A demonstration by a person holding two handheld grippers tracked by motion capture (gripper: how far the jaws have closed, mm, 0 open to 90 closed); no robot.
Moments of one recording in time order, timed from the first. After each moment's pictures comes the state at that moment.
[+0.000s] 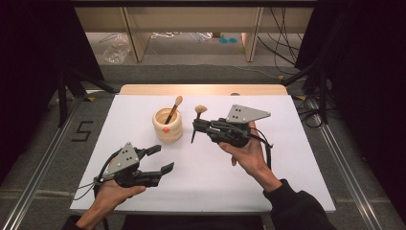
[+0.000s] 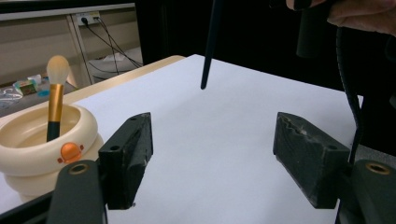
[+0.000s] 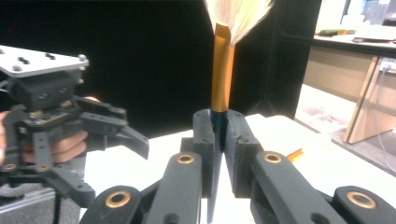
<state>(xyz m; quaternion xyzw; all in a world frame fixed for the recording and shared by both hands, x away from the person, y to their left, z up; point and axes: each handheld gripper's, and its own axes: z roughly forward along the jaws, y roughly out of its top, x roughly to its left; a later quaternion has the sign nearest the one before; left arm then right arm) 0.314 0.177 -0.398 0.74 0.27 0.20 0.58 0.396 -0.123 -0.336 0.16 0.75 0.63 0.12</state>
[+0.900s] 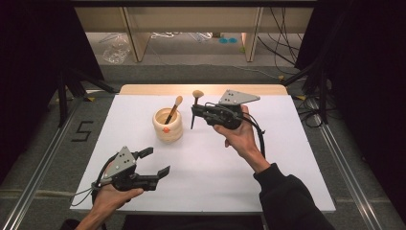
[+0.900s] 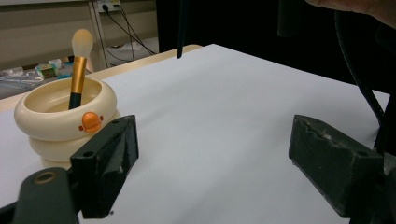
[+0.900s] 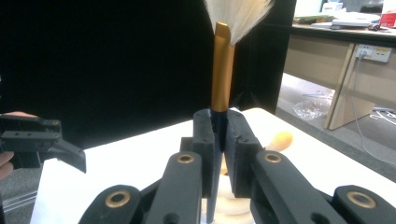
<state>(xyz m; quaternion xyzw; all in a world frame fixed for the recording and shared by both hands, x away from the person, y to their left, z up) 0.311 0.184 -0.411 0.74 0.31 0.20 0.57 0.446 -0.111 -0.341 0.19 0.75 0.61 0.13</state>
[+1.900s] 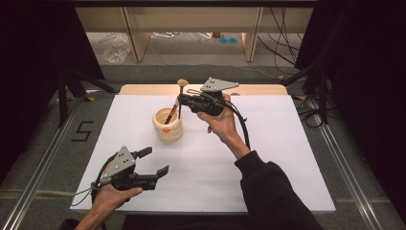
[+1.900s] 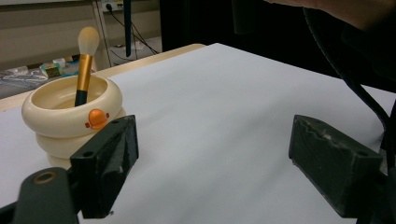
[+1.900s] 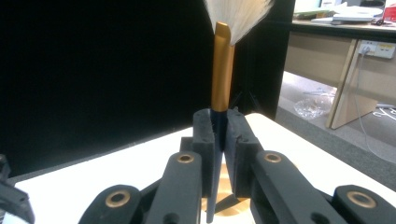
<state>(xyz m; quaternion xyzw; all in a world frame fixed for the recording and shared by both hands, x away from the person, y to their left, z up) 0.312 0.187 -0.413 0.73 0.32 0.20 0.57 0.491 -0.069 -0.343 0.20 0.75 0.61 0.13</state>
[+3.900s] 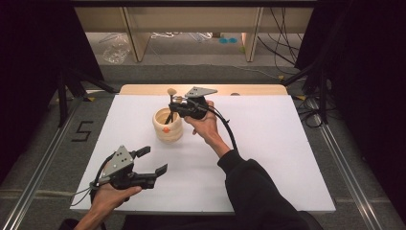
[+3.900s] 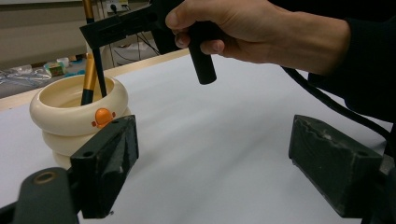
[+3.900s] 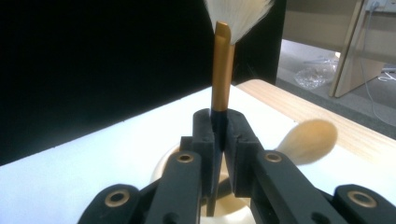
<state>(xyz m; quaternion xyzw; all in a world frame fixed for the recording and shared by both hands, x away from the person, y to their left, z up) 0.314 0.192 -0.412 0.73 0.32 0.21 0.57 0.527 -0.029 -0.404 0.24 0.77 0.58 0.11</state>
